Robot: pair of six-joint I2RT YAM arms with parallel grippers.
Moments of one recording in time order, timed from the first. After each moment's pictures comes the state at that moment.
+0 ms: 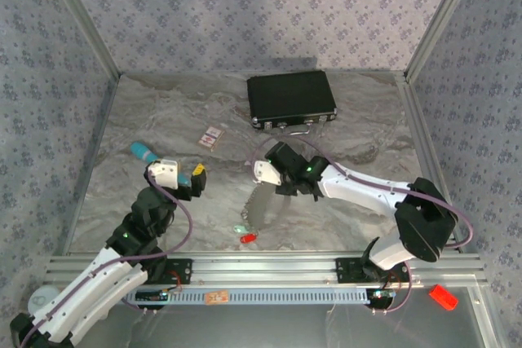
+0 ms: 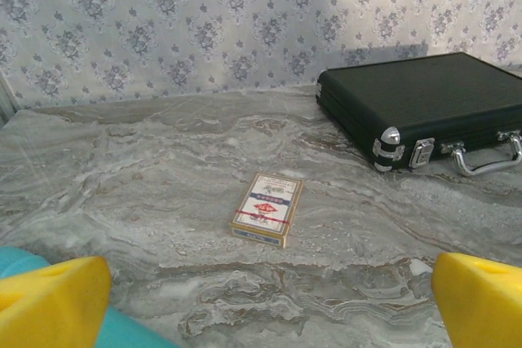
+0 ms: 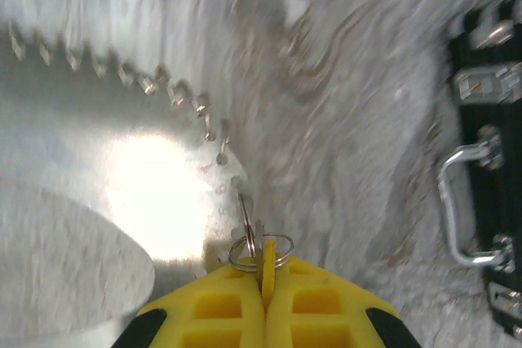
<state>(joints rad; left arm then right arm) -0.67 0.37 0.26 -0.09 -0.46 -0.12 0.88 1.48 0.96 -0.53 0.24 -0.67</state>
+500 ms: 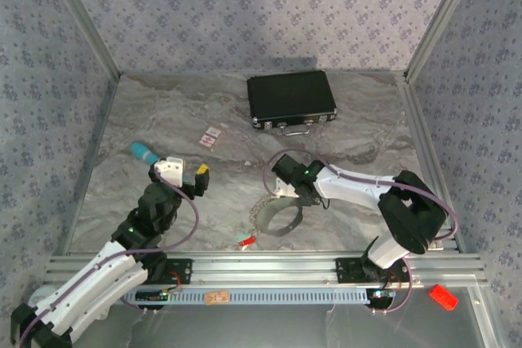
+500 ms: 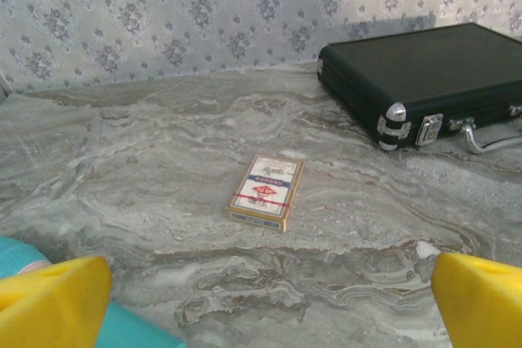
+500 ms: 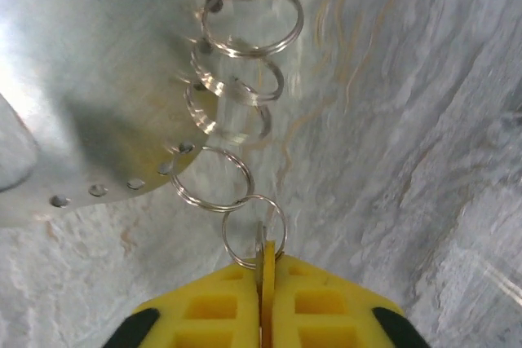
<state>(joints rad) -0.66 0.47 0.26 -0.05 -0.46 -0.12 0.83 1.55 0.87 -0.71 0.43 -0.72</state>
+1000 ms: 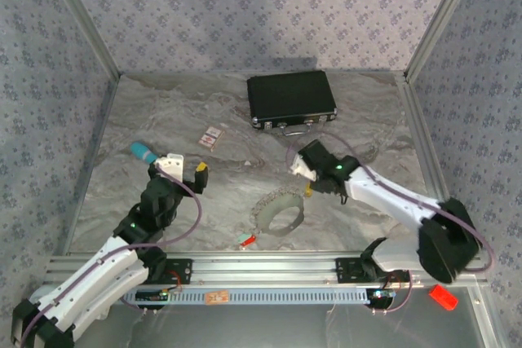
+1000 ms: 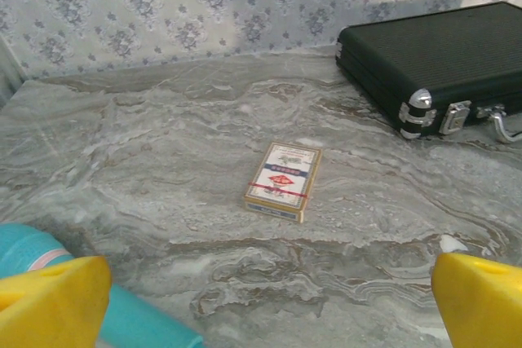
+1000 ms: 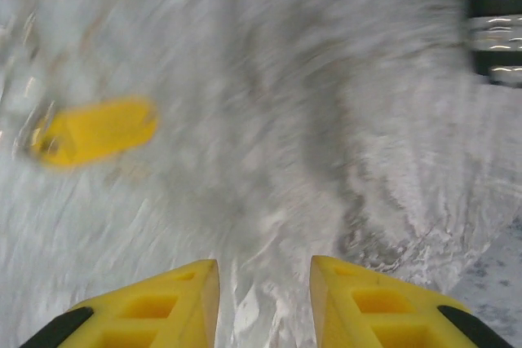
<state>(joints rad) -0.61 0.54 0.30 -0.06 -0.46 -0.12 0.66 1.25 0.83 -0.63 0.41 -0.57</state>
